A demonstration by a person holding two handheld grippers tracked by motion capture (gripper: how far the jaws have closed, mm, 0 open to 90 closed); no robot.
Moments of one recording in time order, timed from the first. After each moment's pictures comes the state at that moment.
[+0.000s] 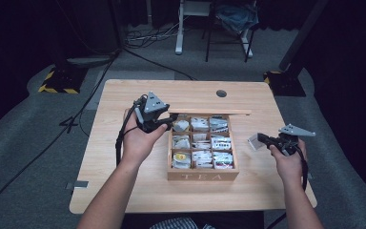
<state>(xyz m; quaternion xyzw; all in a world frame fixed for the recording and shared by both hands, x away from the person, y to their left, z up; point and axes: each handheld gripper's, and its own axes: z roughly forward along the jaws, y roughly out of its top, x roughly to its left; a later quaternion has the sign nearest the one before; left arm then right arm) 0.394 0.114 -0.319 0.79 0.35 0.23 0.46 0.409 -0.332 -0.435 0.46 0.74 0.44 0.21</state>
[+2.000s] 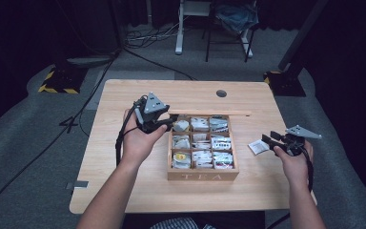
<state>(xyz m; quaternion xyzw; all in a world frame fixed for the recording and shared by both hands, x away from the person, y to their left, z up) 0.393 0.114 -0.320 0.79 0.34 0.22 0.45 0.411 -0.354 -0.442 0.48 0.72 0.43 0.25</state>
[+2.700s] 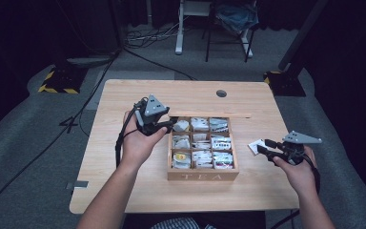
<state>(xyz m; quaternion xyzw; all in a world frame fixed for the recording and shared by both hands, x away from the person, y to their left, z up) 0.388 0.114 -0.323 0.79 0.34 0.22 0.45 0.375 -0.336 -0.424 0.42 0.77 0.43 0.19</state>
